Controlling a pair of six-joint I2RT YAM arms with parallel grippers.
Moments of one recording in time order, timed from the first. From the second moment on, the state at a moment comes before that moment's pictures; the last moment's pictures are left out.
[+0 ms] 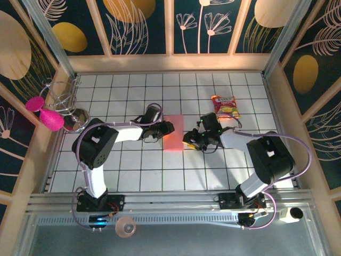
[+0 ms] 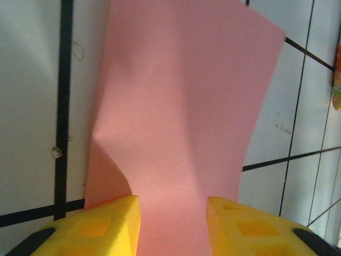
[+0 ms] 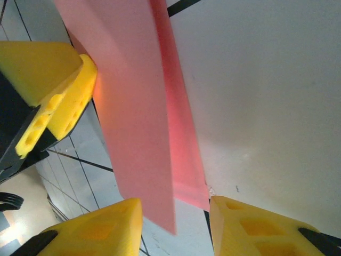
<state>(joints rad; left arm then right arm) -0.61 1.90 0.99 0.05 0.29 -0.98 0.51 1.57 0.70 -0.11 -0.54 0.93</state>
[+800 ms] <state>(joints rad) -0.61 1.90 0.94 0.14 0.30 -1.05 0.53 1.61 0.70 0.00 -0.60 1.00</state>
